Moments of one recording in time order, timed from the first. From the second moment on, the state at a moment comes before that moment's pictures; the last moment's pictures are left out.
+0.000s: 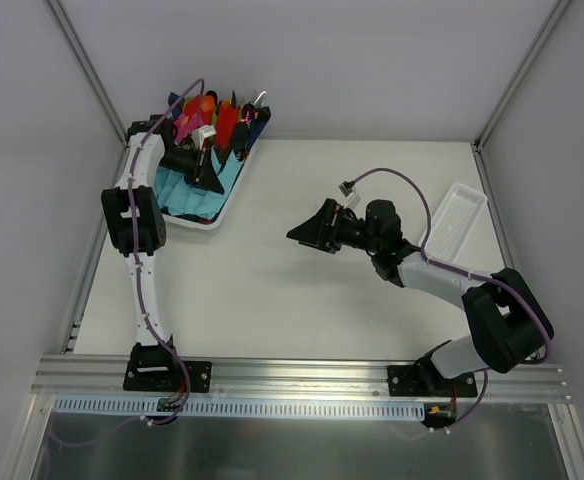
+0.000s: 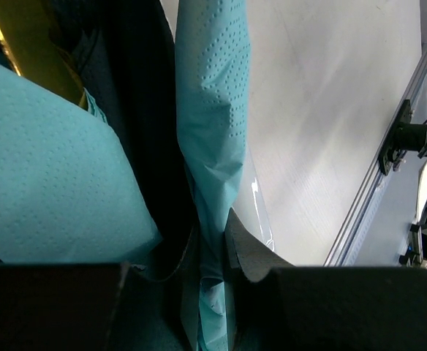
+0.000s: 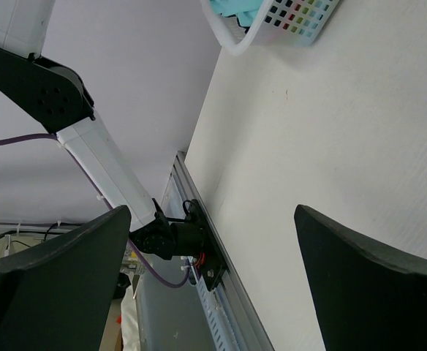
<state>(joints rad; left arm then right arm) 0.08 2.42 2.28 -1.32 0.99 0.48 0.57 1.45 0.71 0.56 -0.60 1.00</state>
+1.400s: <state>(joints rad) 0.09 2.22 2.27 -1.11 0.64 0.32 0.57 1.41 0.71 0.50 -0.61 0.98</state>
